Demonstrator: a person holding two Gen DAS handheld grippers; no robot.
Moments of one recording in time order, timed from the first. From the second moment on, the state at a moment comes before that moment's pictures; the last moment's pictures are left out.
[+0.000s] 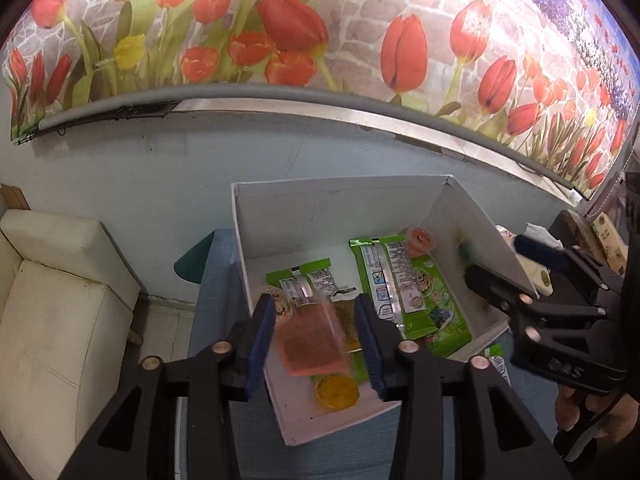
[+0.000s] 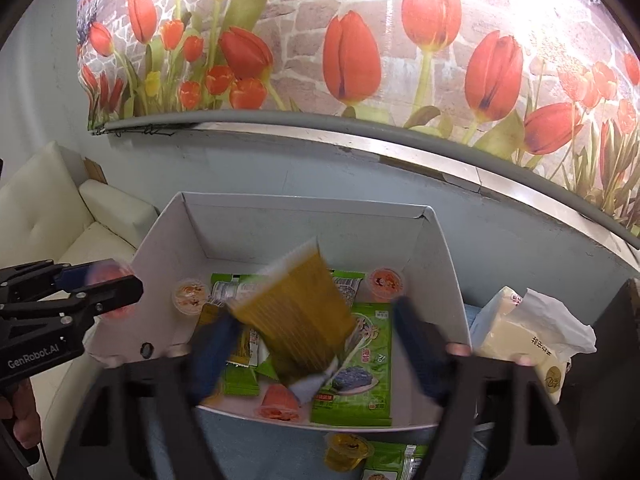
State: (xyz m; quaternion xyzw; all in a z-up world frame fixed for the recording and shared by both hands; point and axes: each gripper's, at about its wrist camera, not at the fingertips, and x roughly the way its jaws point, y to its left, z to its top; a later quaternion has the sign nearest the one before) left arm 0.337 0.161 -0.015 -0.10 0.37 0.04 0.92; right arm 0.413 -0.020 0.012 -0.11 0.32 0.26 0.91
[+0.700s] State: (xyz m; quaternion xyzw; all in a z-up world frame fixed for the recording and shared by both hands) left arm 0.287 0.126 0.017 -0.08 0.32 0.06 0.94; right arm 0.355 -0.089 0.045 -0.08 0.28 0.24 0.93
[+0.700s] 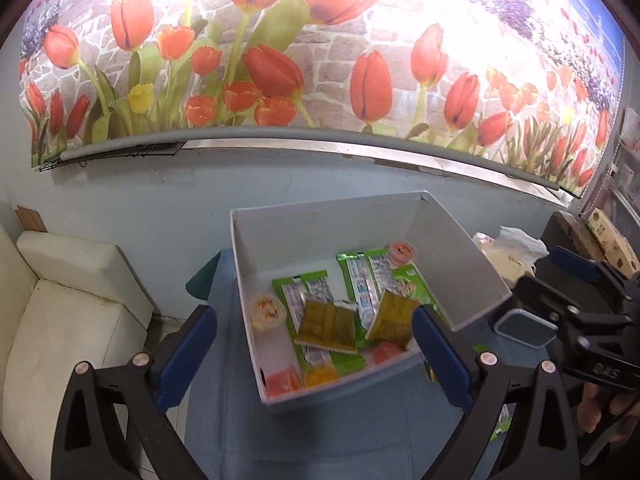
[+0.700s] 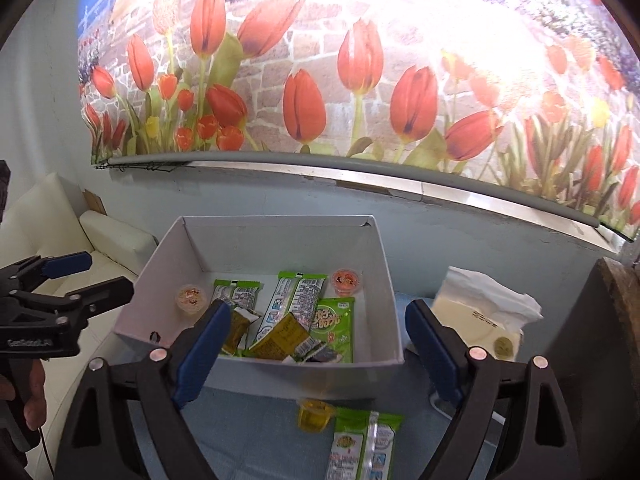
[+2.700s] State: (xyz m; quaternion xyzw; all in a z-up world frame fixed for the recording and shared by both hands) left arm 0.293 -0.028 -0.112 -0.07 0.38 0.05 0.92; right arm 0.259 -0.228 -0.099 -0.09 0.40 0.16 0.90
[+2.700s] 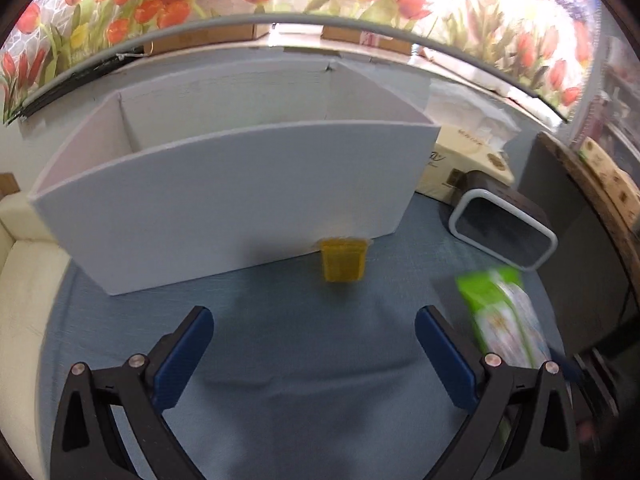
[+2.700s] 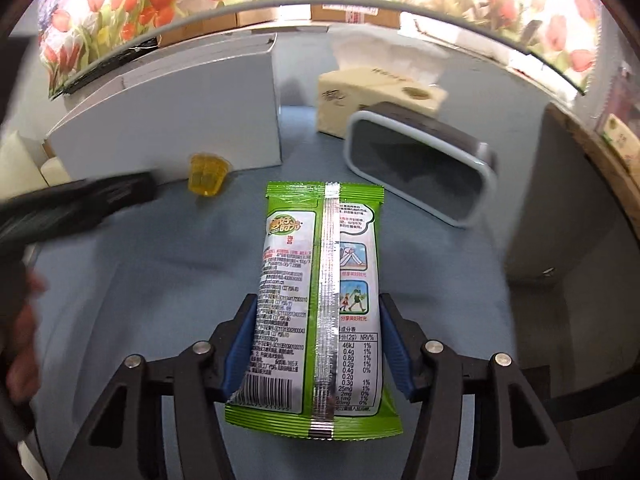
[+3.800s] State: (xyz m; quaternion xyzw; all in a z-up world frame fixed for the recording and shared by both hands) left arm 0.361 -0.062 -0.143 -0.11 0.38 0.12 0.91; right arm 0.189 -0.300 -0.085 -0.05 0.36 0.17 0.92
